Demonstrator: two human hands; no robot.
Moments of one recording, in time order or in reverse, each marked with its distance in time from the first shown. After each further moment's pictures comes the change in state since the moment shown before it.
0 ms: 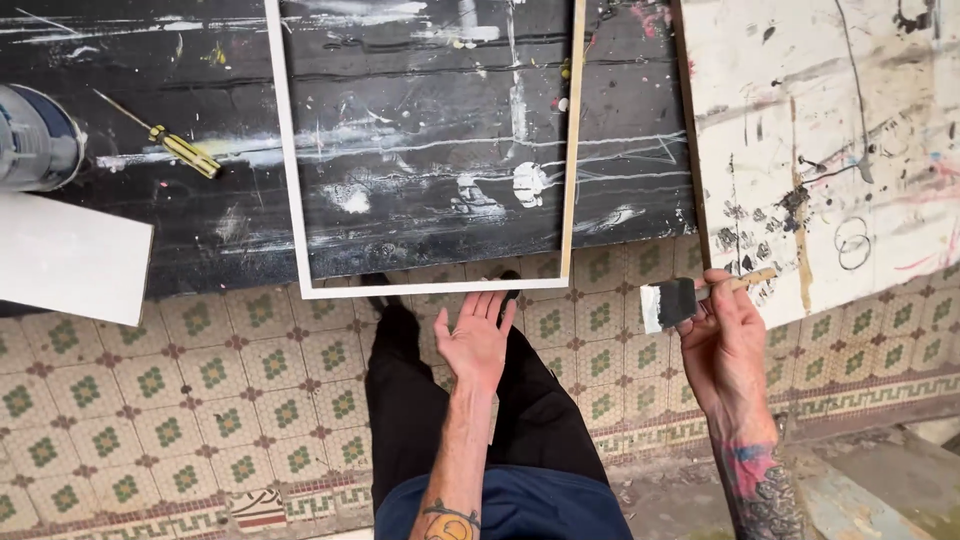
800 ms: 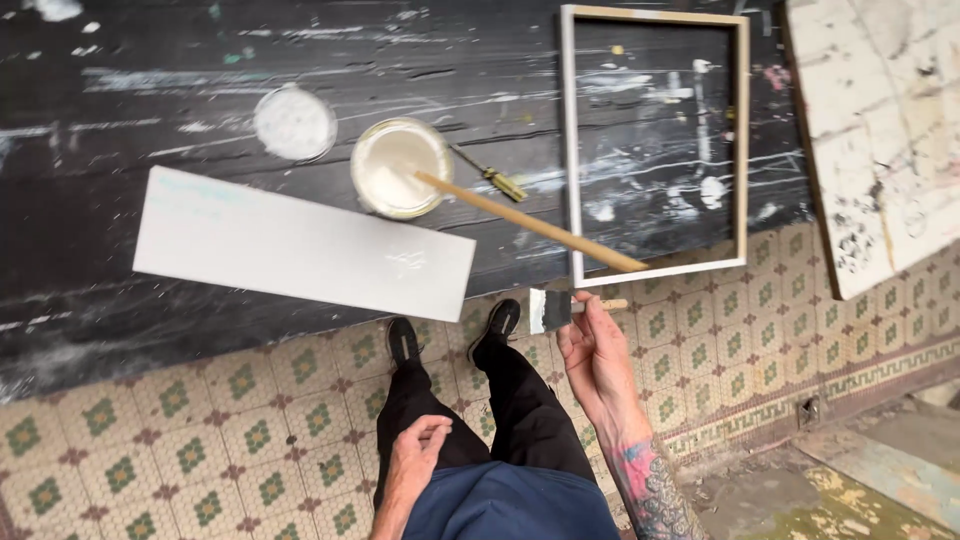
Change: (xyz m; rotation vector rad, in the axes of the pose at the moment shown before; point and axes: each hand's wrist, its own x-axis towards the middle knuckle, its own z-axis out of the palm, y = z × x) left_hand -0.153 0.491 -0.105 1.667 -0.016 -0.023; right_hand -0.222 0.193 0.418 0.339 0.047 0.158
